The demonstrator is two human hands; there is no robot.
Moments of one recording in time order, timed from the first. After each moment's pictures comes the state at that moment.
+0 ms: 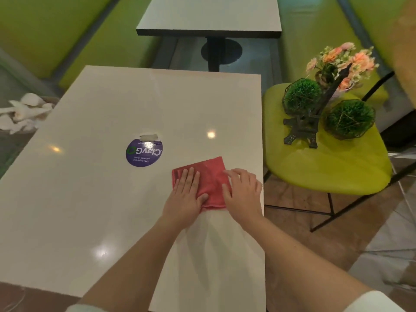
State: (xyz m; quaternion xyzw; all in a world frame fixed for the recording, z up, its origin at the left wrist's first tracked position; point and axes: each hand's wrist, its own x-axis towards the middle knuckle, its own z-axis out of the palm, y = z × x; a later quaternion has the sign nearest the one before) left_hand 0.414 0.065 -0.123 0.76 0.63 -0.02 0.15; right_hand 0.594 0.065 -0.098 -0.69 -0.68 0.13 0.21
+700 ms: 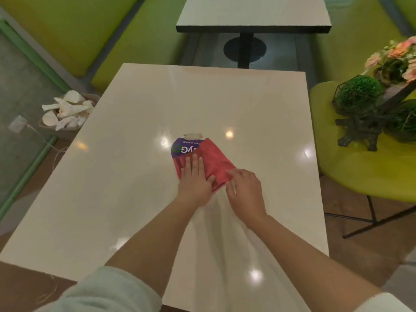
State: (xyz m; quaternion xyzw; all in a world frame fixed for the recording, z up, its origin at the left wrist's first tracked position) left_hand 0.310 0.116 -0.112 0.68 0.70 -0.07 0.18; right_hand 0.466 0.078 -0.100 -0.65 -0.70 0.20 0.23
